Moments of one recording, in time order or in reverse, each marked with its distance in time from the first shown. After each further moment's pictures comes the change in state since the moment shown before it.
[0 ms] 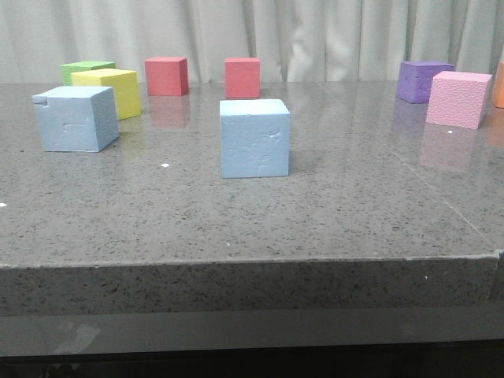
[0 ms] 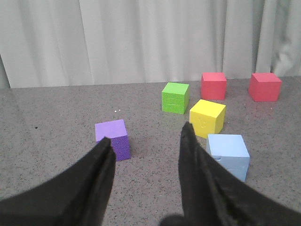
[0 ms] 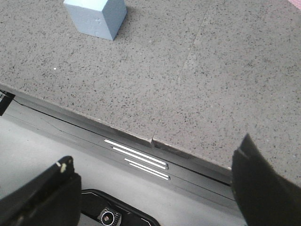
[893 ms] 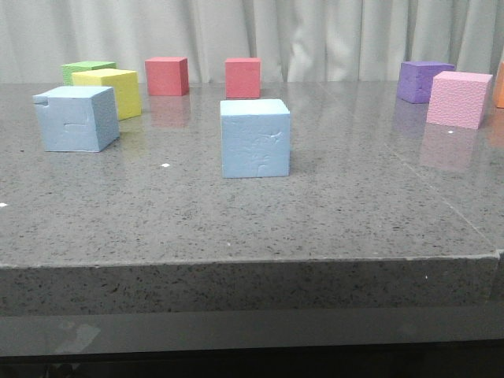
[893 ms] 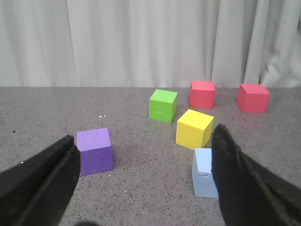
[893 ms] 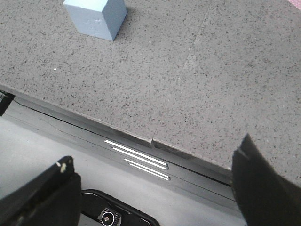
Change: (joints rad) left arm 0.000 0.152 -0.052 -0.070 -0.072 0.000; right arm 0.000 0.000 0.000 0.000 0.000 0.001
